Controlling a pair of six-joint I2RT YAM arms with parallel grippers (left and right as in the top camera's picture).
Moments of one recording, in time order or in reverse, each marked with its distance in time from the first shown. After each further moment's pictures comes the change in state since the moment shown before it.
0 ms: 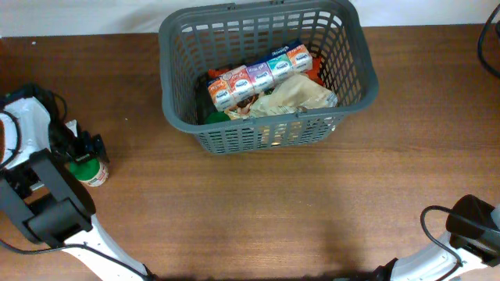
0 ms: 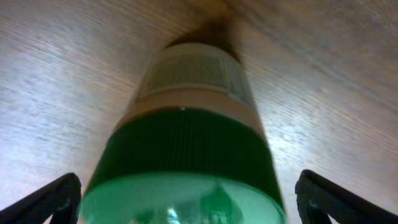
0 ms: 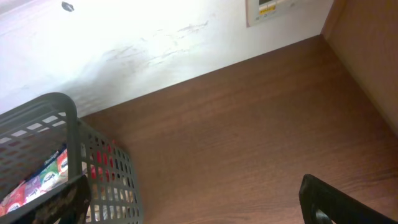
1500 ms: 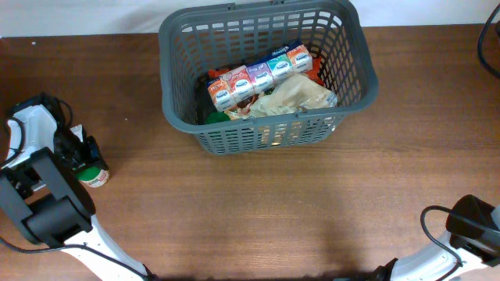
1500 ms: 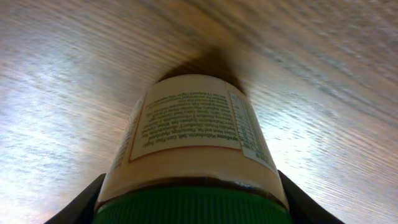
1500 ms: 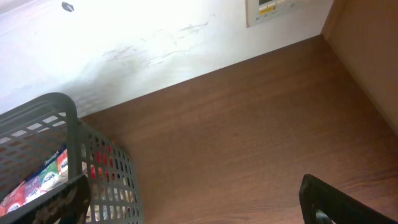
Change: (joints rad) left arm 0.000 -0.004 -0.087 0.120 0.017 0.026; right arm 0.000 0.000 0.000 0.000 0.000 0.001
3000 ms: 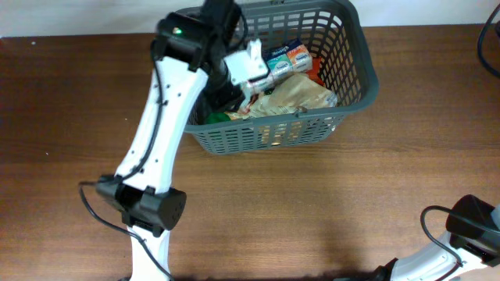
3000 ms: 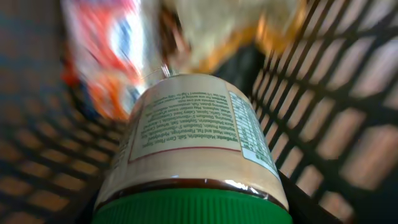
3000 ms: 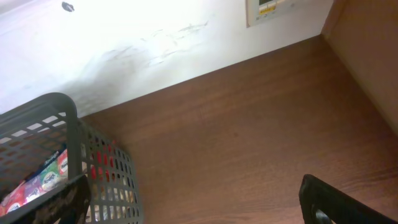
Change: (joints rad) left arm -0.916 0.009 0.827 -0.431 0.056 0.686; right arm 0.000 0.000 0.000 0.000 0.000 0.000
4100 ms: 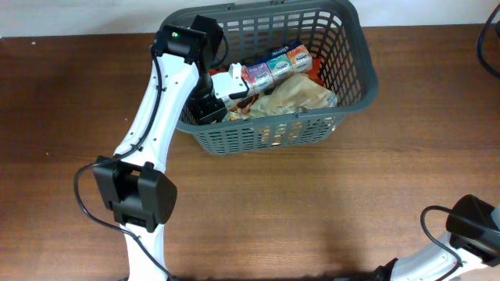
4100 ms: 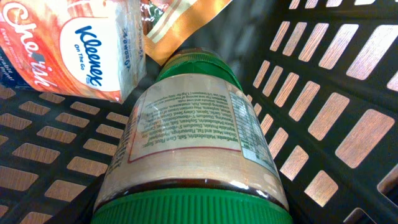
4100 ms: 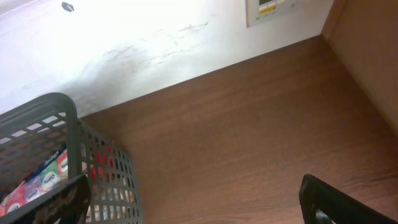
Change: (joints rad) left arm 0.099 0.007 -0.245 0.092 0.022 0.078; right arm 0.000 0.000 0.000 0.000 0.000 0.000
